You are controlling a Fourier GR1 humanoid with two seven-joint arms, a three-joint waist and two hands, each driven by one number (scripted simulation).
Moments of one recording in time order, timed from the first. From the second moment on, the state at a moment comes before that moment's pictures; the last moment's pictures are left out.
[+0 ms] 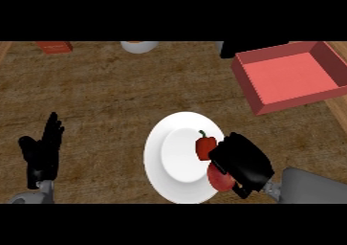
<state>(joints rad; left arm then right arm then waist) -0.04 0.29 -0.03 -1.27 0.19 0.34 -0.02 -0.75 -0.74 1.31 -1.58 0.38 -0.28 0.40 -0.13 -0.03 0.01</state>
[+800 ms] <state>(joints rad) -0.01 0.29 -0.03 -1.32 0.19 0.32 -0.03 -0.53 -1.49 0.88 -1.75 -0.15 -0.52 -0.25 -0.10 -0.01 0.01</state>
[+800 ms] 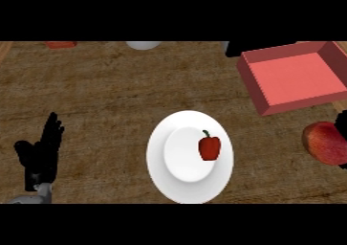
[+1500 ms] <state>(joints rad) -0.10 0.26 -0.09 -1.29 0.14 0.29 -0.02 -0.52 -1.38 0.60 -1.09 -0.41 -0.12 -0.73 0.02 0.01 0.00</state>
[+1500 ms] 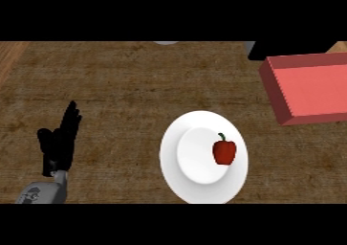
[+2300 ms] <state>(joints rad) -0.16 0.23 -0.10 -1.26 0.12 0.28 -0.01 -0.84 -0.93 0.60 -0.40 -0.12 0.01 -0.81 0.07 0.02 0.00</state>
